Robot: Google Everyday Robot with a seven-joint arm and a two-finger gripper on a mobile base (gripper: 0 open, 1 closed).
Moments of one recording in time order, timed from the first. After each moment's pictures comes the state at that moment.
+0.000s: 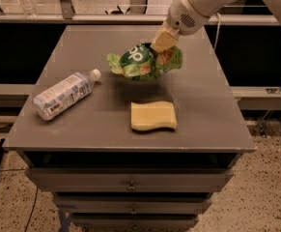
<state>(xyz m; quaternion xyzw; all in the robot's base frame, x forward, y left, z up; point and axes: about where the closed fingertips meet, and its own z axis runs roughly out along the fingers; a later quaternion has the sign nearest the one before) 0.635 -0.053 0.947 -0.58 0.75 0.12 0.30</state>
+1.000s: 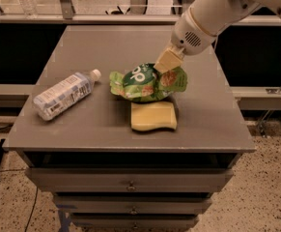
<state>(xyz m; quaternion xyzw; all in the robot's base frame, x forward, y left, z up) 0.576 -0.064 0.922 -0.55 0.78 0.14 0.25</state>
